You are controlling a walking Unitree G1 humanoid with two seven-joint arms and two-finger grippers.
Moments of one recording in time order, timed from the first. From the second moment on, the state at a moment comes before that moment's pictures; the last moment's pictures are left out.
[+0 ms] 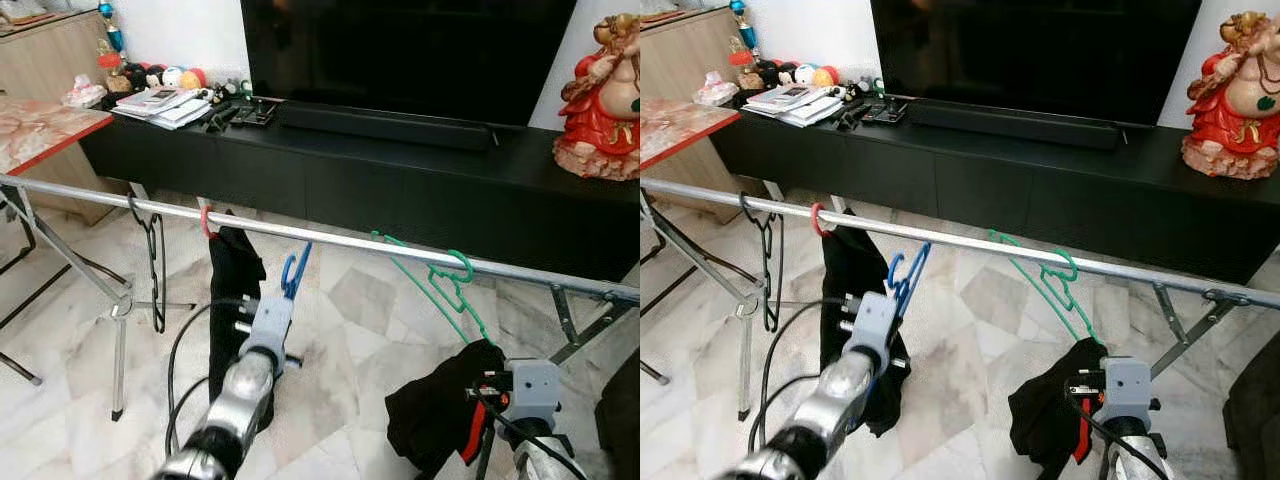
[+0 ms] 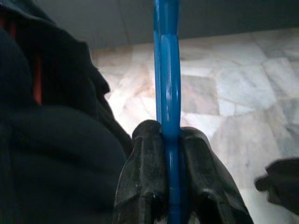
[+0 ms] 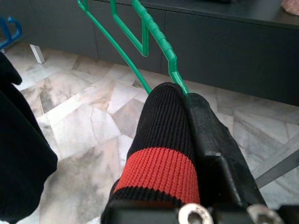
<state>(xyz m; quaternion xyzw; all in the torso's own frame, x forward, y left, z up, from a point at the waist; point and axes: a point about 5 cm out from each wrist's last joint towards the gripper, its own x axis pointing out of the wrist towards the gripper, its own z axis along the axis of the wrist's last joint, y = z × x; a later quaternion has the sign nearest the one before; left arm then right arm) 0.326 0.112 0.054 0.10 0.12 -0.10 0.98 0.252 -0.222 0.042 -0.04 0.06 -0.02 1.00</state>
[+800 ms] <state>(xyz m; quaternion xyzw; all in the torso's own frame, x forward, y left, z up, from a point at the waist) 0.200 0.265 -0.043 0.04 0.42 0.05 0.90 0.249 -0.227 0.023 -0.04 0.09 -0.05 0.99</state>
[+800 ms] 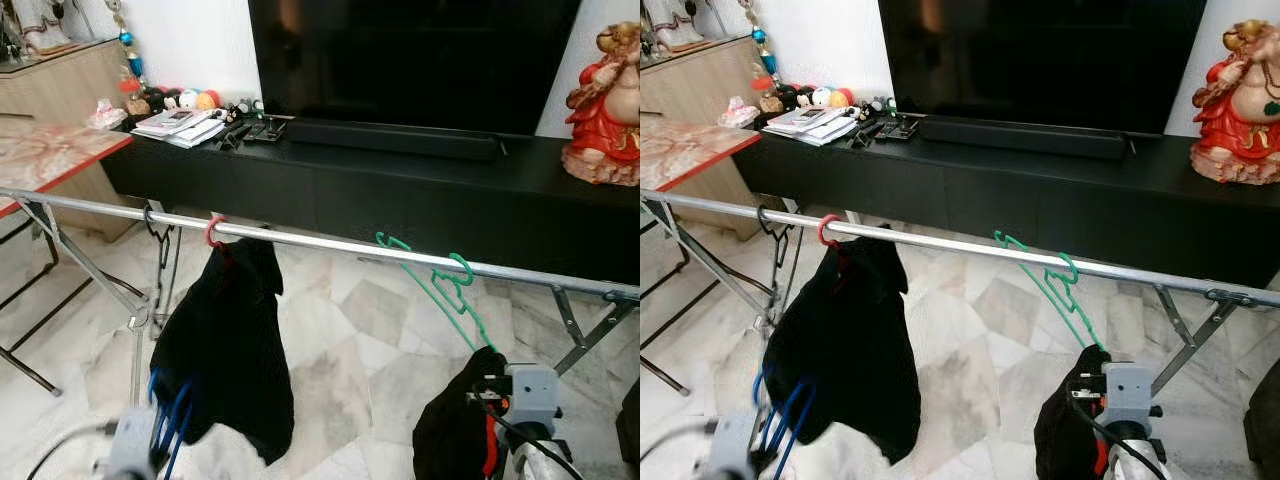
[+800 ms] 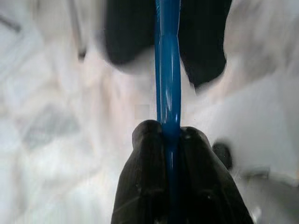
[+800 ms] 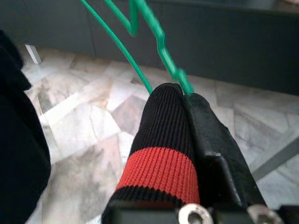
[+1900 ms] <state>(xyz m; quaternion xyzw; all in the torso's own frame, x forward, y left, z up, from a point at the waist) 0.112 0.261 -0.096 0.08 0.57 0.06 0.82 0.224 -0.240 -0.024 0.05 0.22 -0.10 0.97</state>
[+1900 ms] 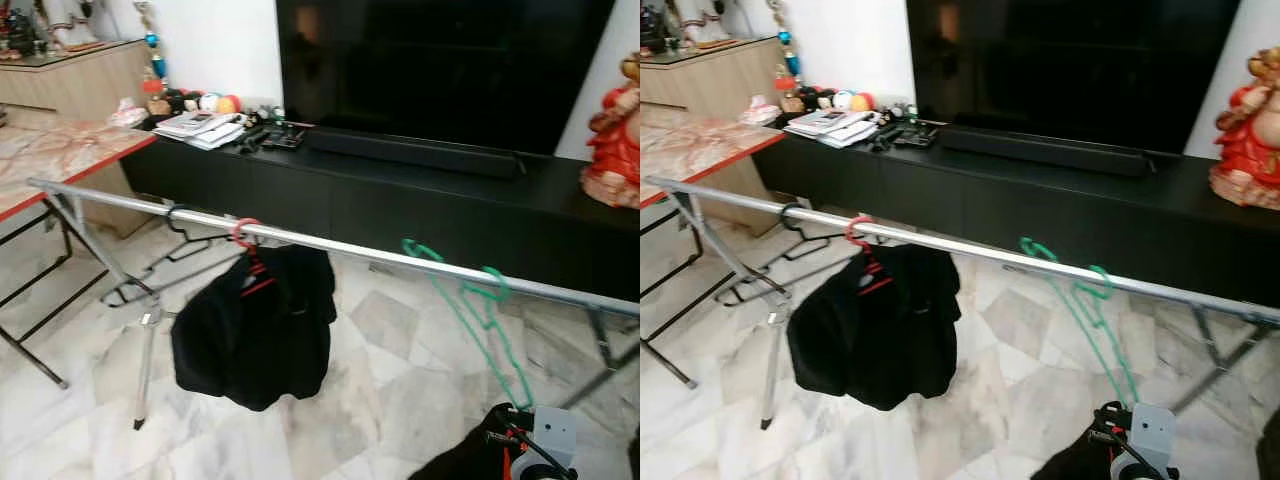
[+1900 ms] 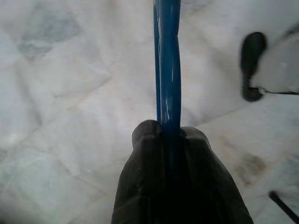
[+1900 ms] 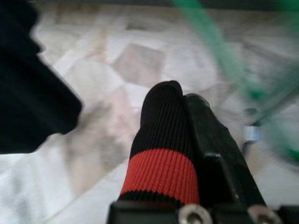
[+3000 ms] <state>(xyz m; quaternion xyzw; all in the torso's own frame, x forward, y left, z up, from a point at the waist) 0.104 0.242 -0.103 0.08 0.57 0.04 0.82 0.221 -0.229 -0.035 0.05 0.24 -0.08 0.97</state>
